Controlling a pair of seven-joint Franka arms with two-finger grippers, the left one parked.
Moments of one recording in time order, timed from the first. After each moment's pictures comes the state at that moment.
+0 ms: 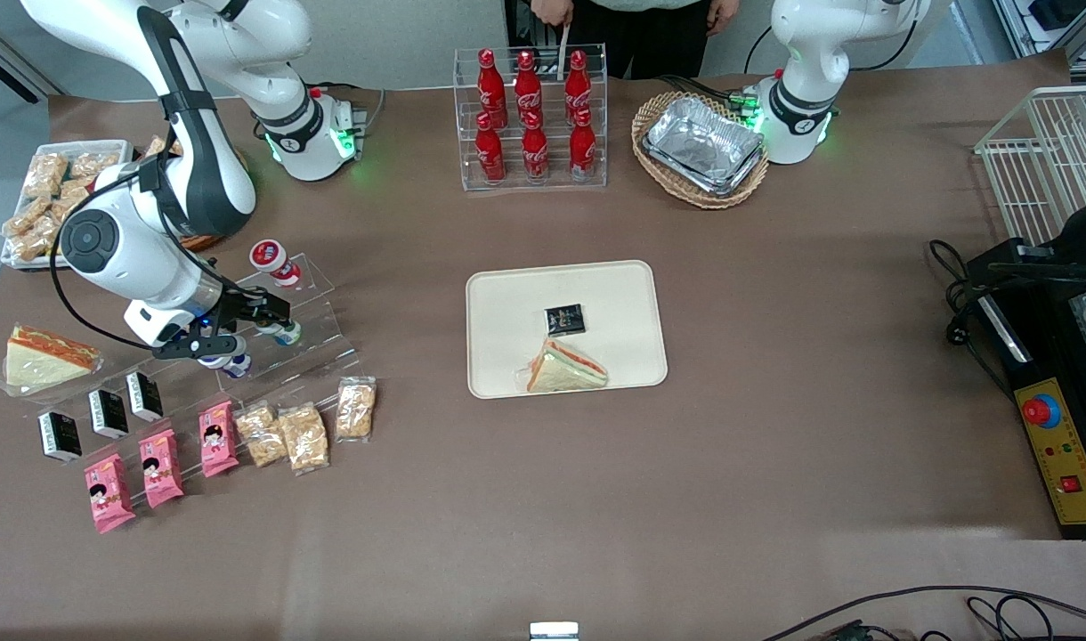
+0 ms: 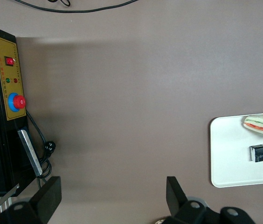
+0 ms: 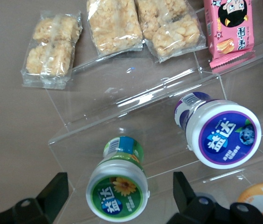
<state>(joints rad) 0.10 0.00 -0.05 -2.30 0.05 2.21 -0.02</state>
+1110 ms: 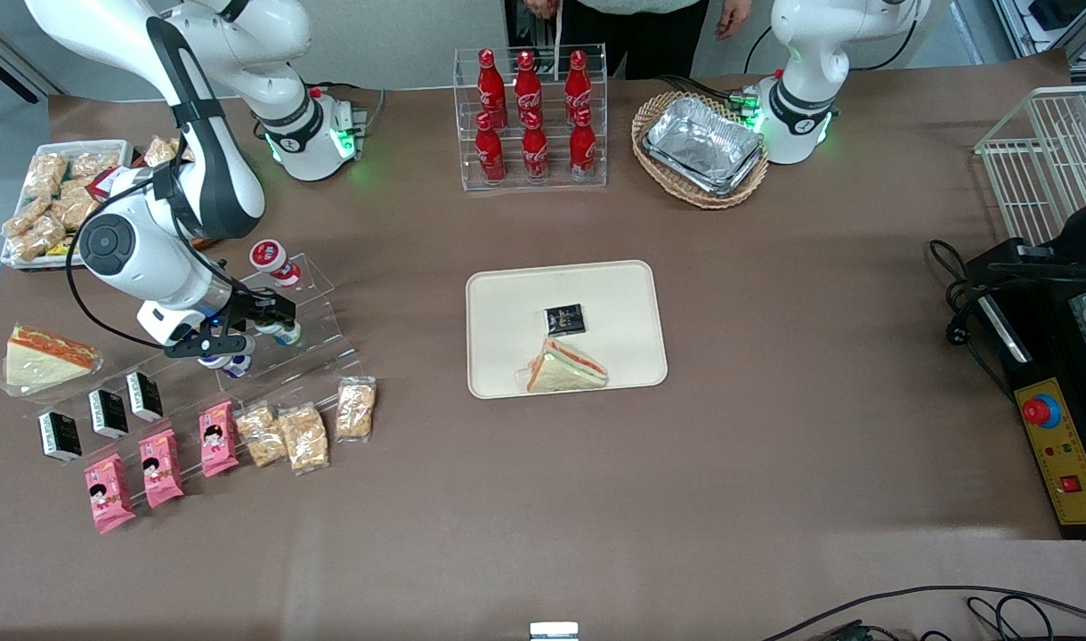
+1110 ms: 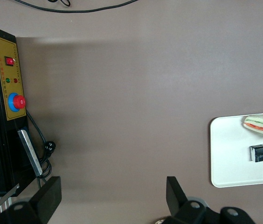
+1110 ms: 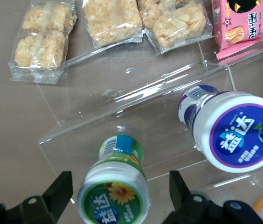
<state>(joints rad) 0.10 0.02 -0.05 -2.35 0.05 2.27 -0.02</state>
